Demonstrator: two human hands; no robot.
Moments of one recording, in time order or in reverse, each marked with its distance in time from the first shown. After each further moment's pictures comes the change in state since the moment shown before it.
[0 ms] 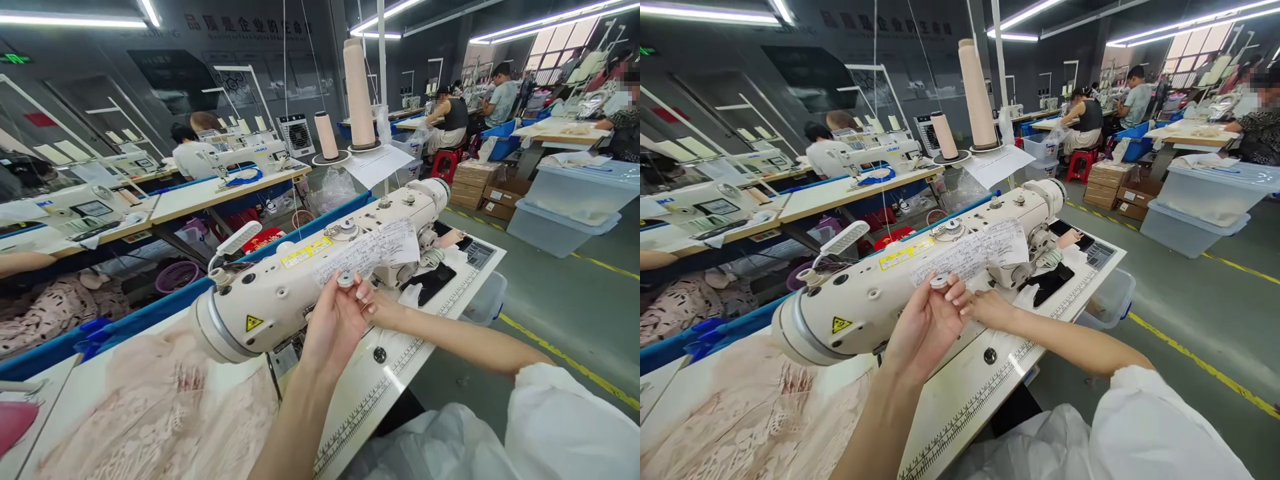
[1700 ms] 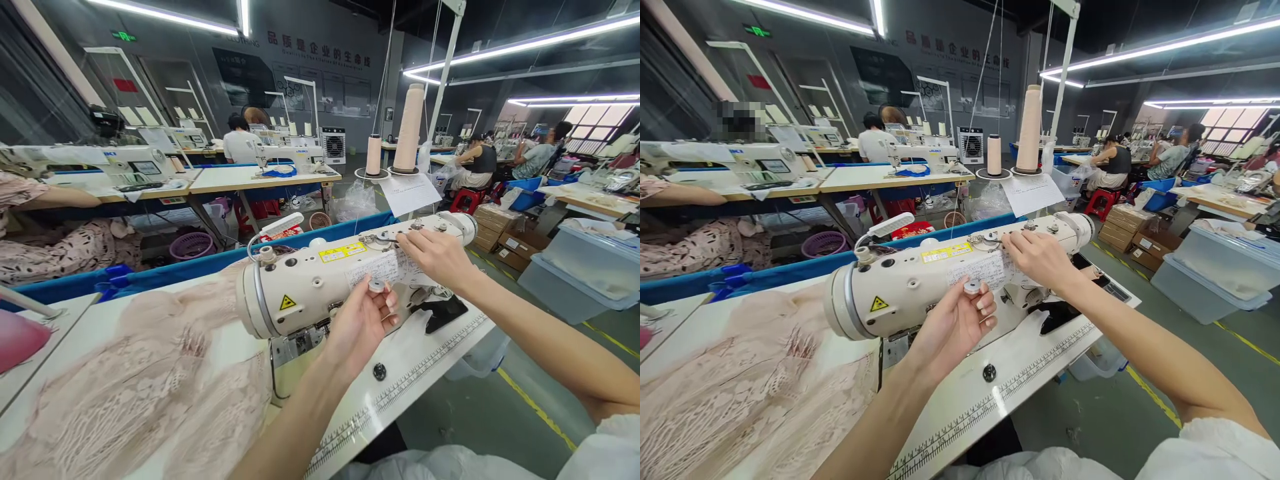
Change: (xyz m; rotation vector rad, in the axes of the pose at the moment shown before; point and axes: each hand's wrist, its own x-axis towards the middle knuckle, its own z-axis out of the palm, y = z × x) left_hand -0.004 -0.001 -0.003 -0.019 -0.085 -0.005; right_hand 0.004 0.012 -0.170 -1.037 0.647 -0.403
